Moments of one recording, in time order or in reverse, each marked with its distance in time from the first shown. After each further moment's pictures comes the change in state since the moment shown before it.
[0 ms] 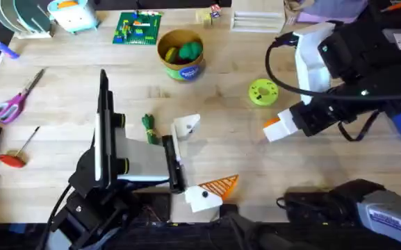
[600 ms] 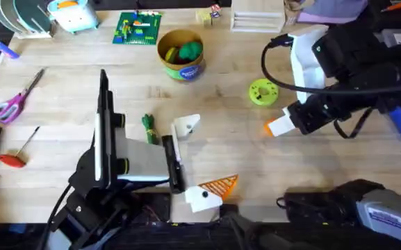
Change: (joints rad) left arm 0.000 0.000 0.000 0.000 0.000 0.000; right arm 0.000 0.045 0.000 0.023 -0.007 0.000
